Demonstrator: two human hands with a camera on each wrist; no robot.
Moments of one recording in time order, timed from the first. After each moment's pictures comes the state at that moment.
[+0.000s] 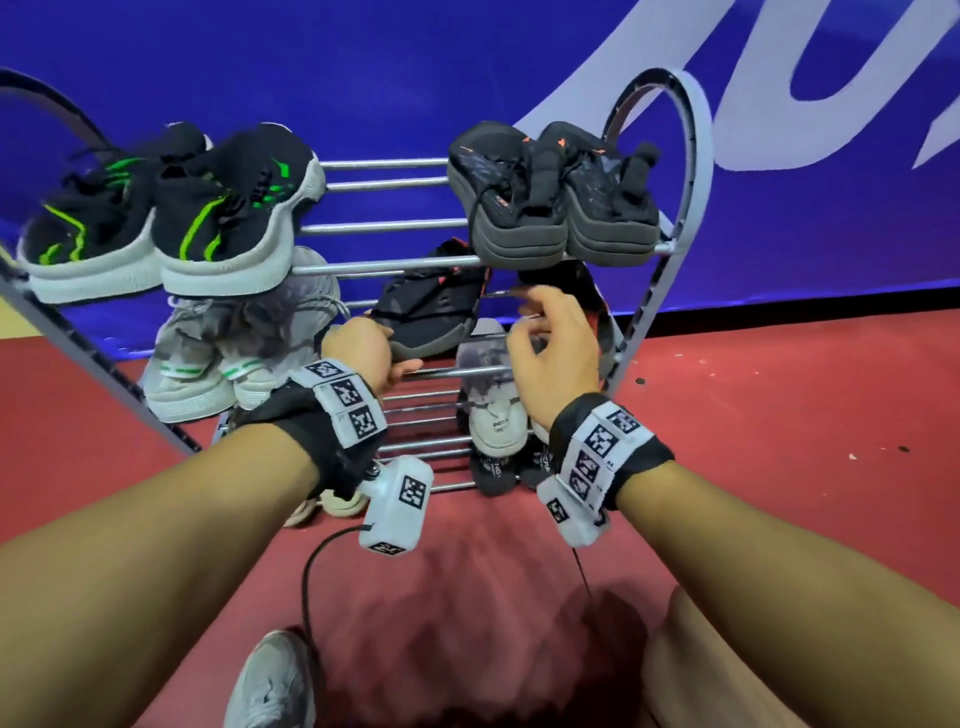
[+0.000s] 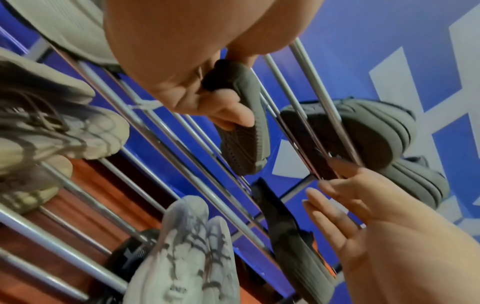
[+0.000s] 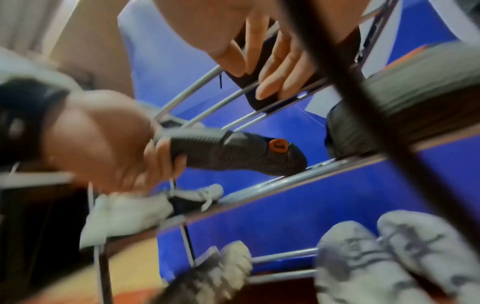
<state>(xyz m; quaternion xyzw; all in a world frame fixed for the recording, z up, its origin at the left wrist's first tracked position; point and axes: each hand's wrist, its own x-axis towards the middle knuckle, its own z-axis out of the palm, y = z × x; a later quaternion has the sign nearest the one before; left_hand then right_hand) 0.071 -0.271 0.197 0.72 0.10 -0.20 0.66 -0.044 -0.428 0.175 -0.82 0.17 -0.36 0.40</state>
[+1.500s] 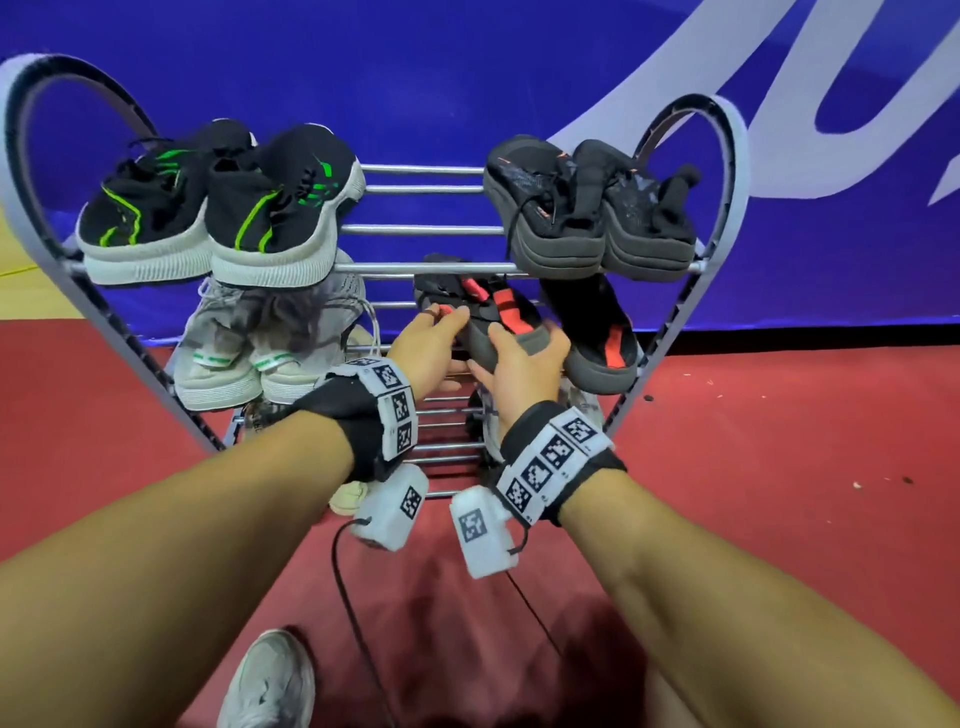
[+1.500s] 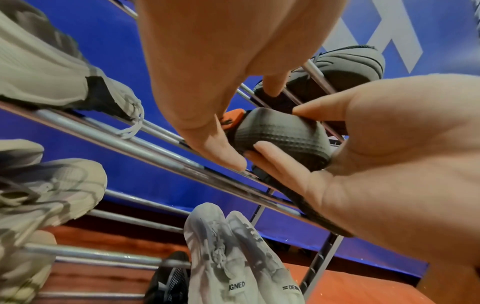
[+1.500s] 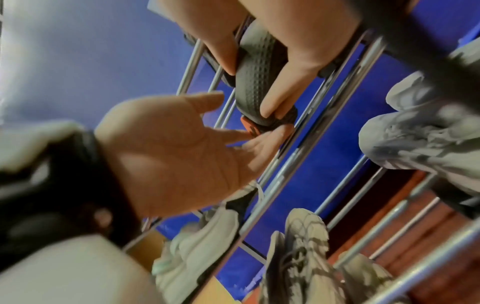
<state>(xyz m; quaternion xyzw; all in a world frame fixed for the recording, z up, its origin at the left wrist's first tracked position) 0.061 -0.286 0.201 0.74 -0.05 -0.27 0.61 0.000 -0.362 0.179 -0.44 0.34 -0.27 0.79</state>
